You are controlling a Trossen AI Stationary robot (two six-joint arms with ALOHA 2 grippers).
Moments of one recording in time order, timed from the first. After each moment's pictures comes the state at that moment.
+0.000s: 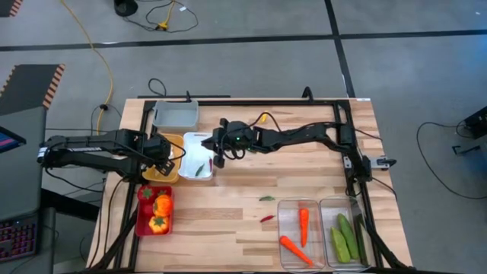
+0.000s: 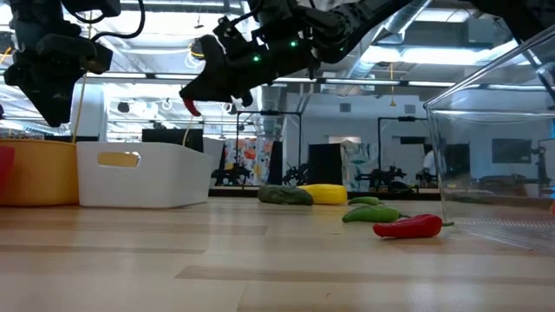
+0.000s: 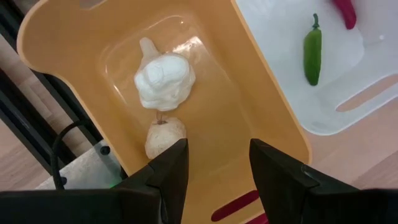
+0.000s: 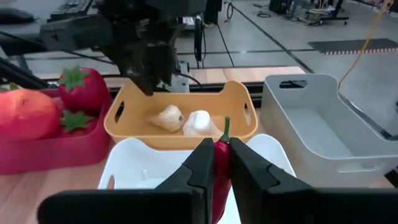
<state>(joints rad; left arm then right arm) 0.09 0.81 0.76 -1.32 -0.15 -0.87 -0.12 2.11 1.55 0.29 -0.01 -0.03</state>
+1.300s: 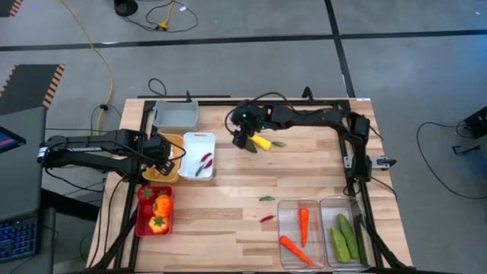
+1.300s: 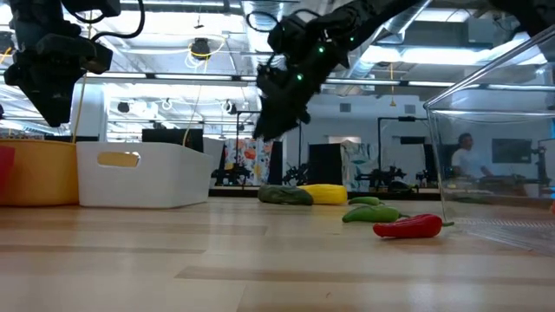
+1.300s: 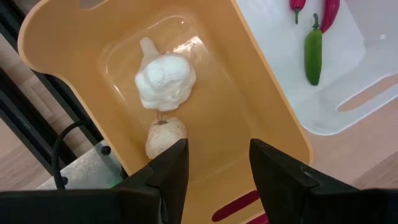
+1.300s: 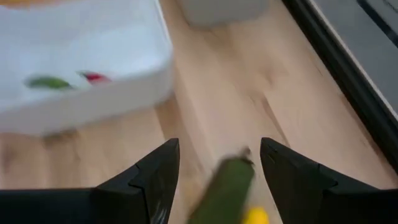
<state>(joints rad) 0.09 0.81 0.76 -1.32 -0.15 -0.87 -0.30 1.96 1.55 -0.36 0.03 0.03</state>
